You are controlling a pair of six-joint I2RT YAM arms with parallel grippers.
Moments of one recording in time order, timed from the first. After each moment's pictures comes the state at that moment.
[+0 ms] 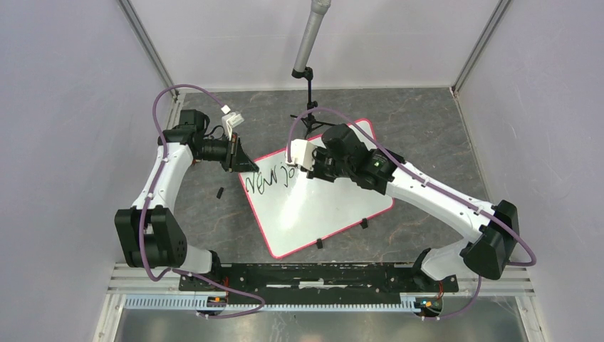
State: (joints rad) left arm 0.02 1.43 1.21 -0.97 1.05 0.48; right arm 0.89 1.43 1.32 -0.53 -0.10 -0.59
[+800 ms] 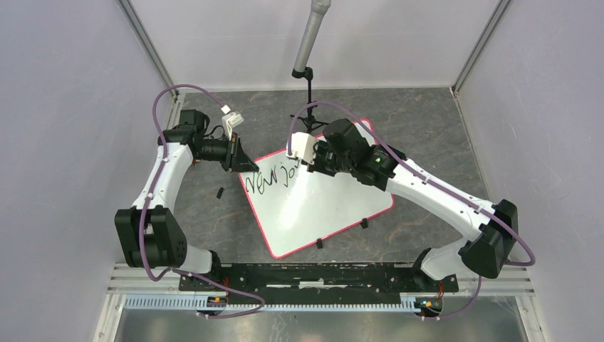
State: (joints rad) left arm 0.02 1.43 1.21 -0.97 1.05 0.48; right arm 0.86 1.43 1.35 -0.54 -0.06 -0.59
